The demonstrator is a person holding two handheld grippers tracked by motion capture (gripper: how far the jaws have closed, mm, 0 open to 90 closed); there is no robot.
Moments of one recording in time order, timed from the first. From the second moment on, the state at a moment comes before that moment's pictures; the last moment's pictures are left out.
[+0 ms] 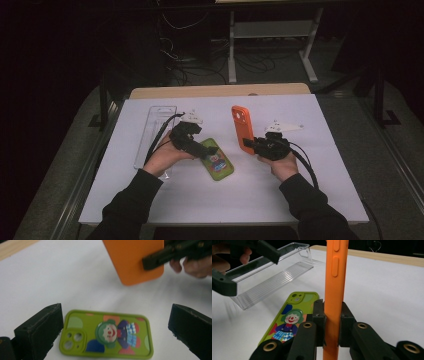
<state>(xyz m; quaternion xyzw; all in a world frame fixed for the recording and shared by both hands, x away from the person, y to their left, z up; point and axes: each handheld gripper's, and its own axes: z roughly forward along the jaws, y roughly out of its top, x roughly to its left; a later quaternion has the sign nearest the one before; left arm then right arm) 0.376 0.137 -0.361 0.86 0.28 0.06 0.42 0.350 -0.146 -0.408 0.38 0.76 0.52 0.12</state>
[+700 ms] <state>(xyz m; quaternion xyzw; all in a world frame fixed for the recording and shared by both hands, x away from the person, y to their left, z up) 0.392 0.114 -0.351 0.82 0.30 0.06 0.48 0.338 -0.111 -0.405 0.35 0.77 0.53 0.11</state>
